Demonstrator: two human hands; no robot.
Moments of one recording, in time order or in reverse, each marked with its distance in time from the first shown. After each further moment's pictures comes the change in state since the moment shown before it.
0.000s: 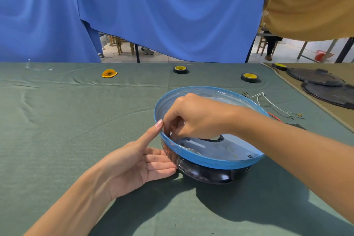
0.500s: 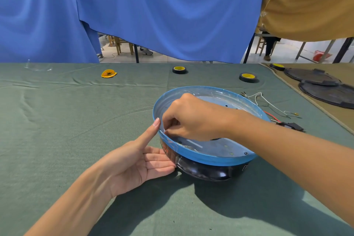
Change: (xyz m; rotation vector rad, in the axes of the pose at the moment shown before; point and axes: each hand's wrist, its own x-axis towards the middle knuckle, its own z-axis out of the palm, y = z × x) left_hand -0.001 0.000 0.002 -0.001 -0.004 -0.004; right_hand -0.001 -0.002 0.006 -0.129 0.065 -0.070
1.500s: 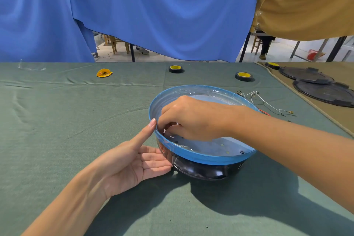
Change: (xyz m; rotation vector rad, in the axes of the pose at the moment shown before) left_hand 0.003 -0.001 -0.006 0.004 -0.038 0.011; right_hand -0.004 0.006 -0.002 -0.107 -0.060 -0.142
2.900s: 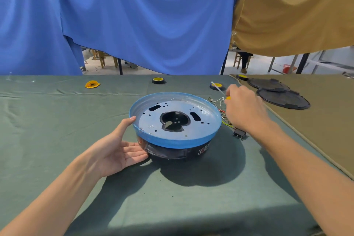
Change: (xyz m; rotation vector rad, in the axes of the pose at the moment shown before) left_hand -0.010 0.002 0.020 -0.029 0.138 0.027; right_hand -0.137 0.047 -0.001 -0.180 0.562 1.045
